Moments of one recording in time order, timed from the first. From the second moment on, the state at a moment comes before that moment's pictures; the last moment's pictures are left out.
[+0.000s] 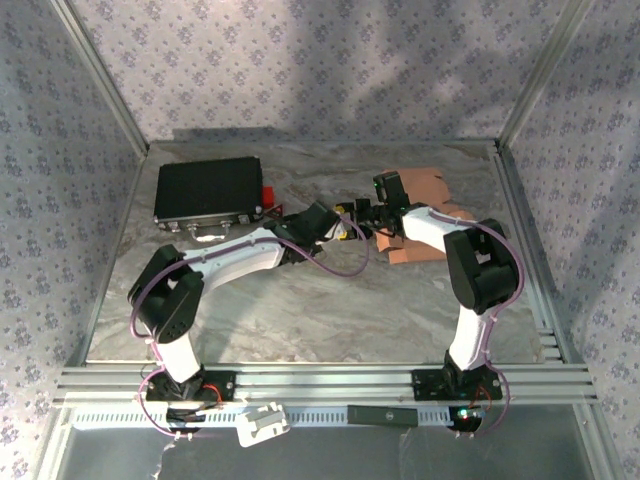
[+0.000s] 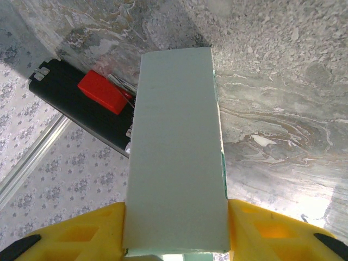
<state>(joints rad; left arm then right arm) -0.86 1.75 1.25 -0.49 -0.52 0.48 0.37 1.87 1.14 -0.06 -0.69 1.83</state>
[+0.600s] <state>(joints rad) -0.86 1.76 1.24 -0.51 -0.46 0.46 0.33 1.83 1.14 -0.20 -0.64 1.69</state>
